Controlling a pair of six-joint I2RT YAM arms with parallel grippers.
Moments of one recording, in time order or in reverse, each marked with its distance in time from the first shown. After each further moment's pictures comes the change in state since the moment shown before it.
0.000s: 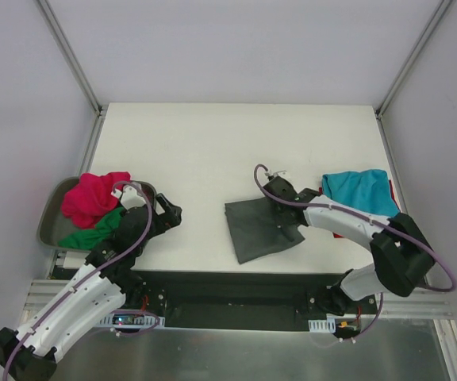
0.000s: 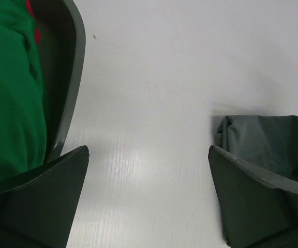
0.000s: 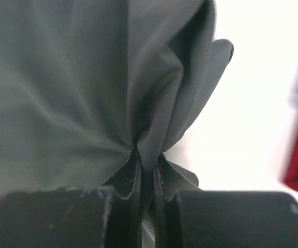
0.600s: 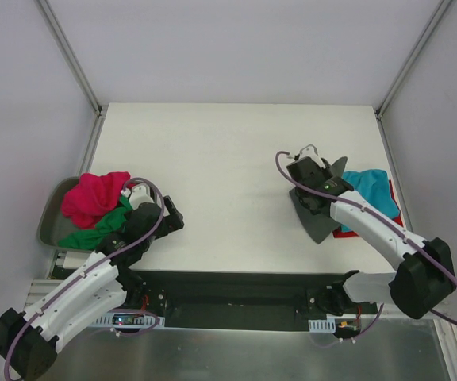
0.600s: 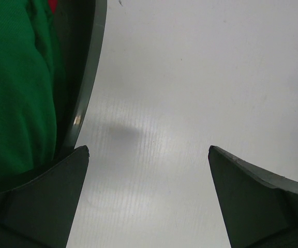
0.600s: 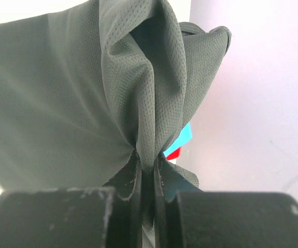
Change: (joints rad) left arm 0.000 0.166 0.006 -0.031 -0.008 -0.004; right arm -0.164 -0.203 0.087 -0.155 0.592 -0.577
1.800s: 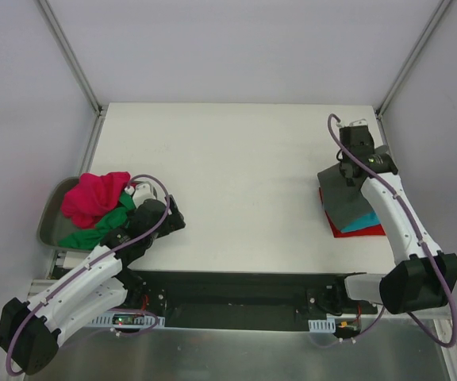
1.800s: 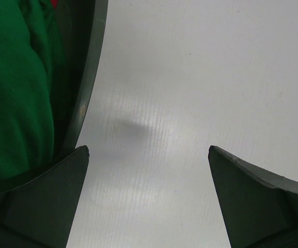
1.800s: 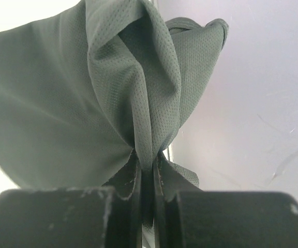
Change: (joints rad) left arm 0.000 0.086 0.030 -0.008 -0.001 0.008; right arm -0.373 -0.025 0.275 -0.146 -0.189 -0.081
